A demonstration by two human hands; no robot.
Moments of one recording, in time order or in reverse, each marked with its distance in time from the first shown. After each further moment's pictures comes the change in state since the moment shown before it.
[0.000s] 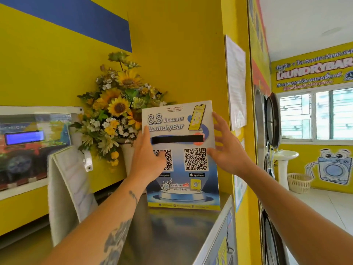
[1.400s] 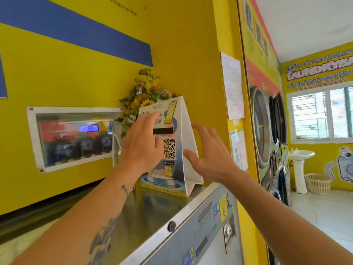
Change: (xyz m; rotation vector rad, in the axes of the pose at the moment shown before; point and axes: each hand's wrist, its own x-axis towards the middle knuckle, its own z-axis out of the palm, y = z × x) left_hand -0.149 0.086 -0.155 0.342 0.171 0.452; right_hand -0.140 -0.165 0.042 -0.410 0.065 -0.080
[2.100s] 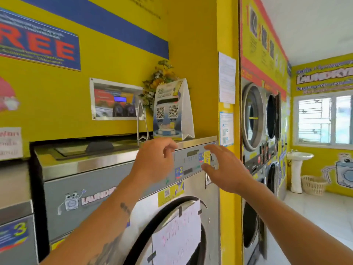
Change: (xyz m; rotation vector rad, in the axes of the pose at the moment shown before) left_hand -0.240 0.170 -0.133 -0.248 -0.136 -0.248; right_hand -0.265 -0.058 -0.114 -0.052 -0.247 0.061
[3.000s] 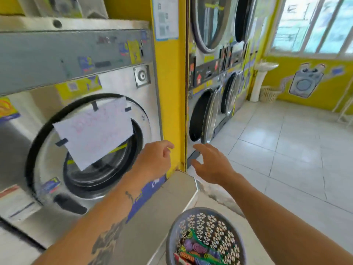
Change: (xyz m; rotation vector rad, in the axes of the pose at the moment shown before) left_hand -0.228 0.140 0.289 -0.060 -0.615 -0.413; right_hand -0.290 0.242 -0.022 -0.062 -0.472 0.421
